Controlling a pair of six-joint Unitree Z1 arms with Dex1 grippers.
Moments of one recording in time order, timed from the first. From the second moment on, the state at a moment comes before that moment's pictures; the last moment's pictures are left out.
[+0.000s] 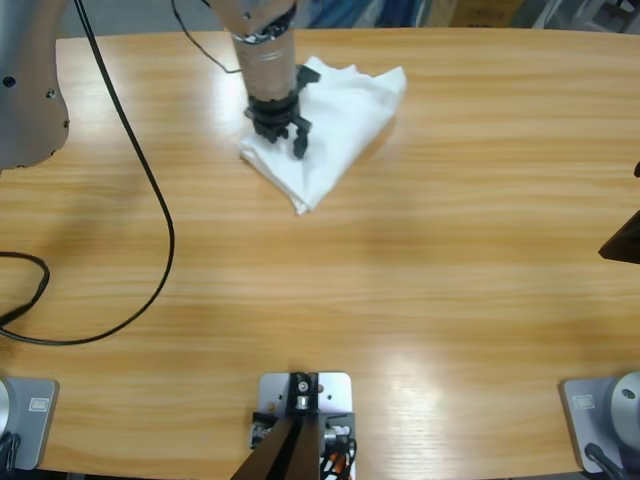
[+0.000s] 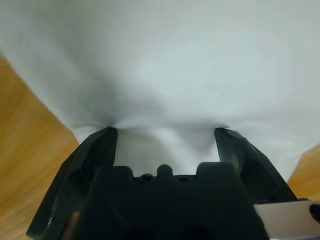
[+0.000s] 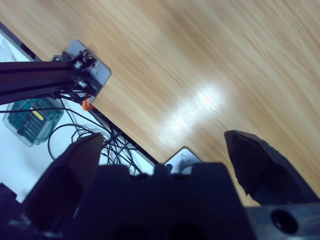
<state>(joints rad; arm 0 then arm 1) -0.76 2.62 -2.63 1.50 0.07 -0.13 0.75 1.48 -1.67 1.51 0.20 0.02</state>
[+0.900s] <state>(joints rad) -0.72 2.55 -2.63 1.49 -0.12 -0.16 0.75 1.48 -1.64 1.51 0.21 0.02</state>
